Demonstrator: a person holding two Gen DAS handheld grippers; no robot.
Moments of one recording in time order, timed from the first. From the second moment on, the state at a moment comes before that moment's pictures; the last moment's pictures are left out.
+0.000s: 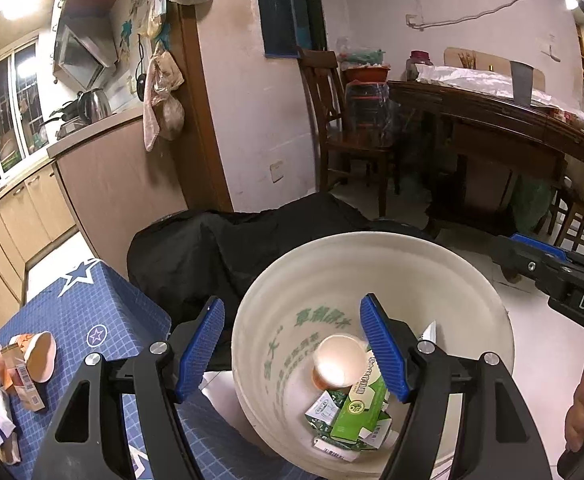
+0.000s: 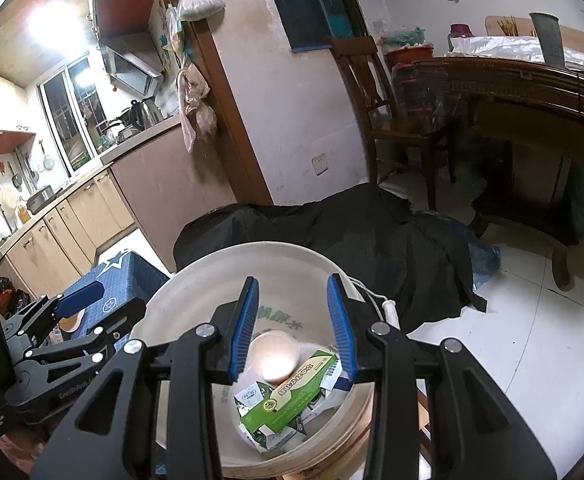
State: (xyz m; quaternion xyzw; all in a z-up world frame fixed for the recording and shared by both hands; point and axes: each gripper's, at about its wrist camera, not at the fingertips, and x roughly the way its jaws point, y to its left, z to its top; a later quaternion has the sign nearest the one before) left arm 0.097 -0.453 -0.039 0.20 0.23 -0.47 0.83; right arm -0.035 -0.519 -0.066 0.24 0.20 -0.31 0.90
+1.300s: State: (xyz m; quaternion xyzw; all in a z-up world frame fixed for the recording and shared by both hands) left arm 0.150 -0.305 -0.022 0.15 0.21 -0.34 0.91; right arm 0.042 -0.437 -0.052 0.17 0.21 -0.28 0.92
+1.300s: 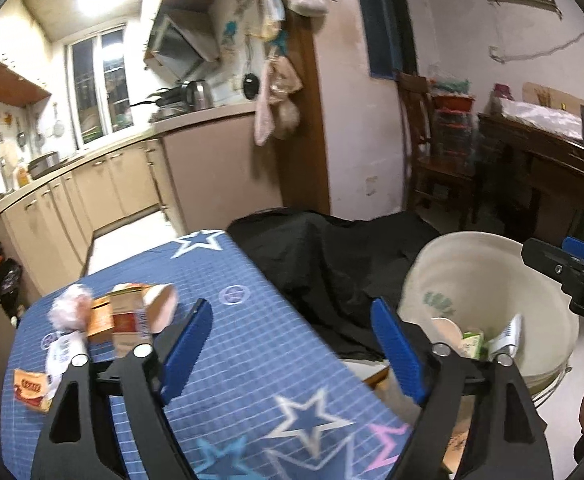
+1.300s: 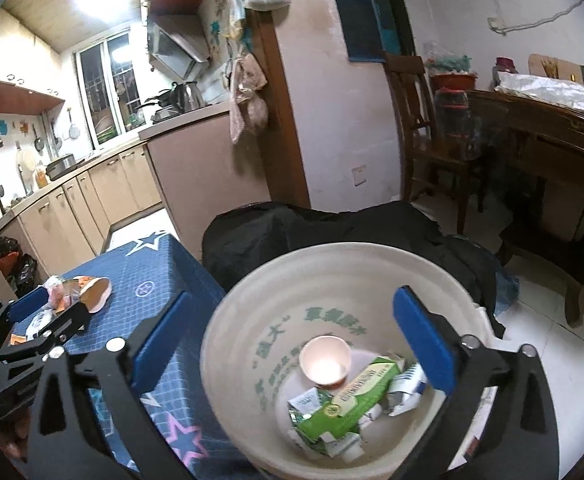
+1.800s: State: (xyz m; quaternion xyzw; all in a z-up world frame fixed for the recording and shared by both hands) left arm 0.197 -0.188 -0.039 0.11 0.25 -0.23 0.93; right arm 0.118 -0.359 -0.058 0.12 0.25 -0.18 0.94
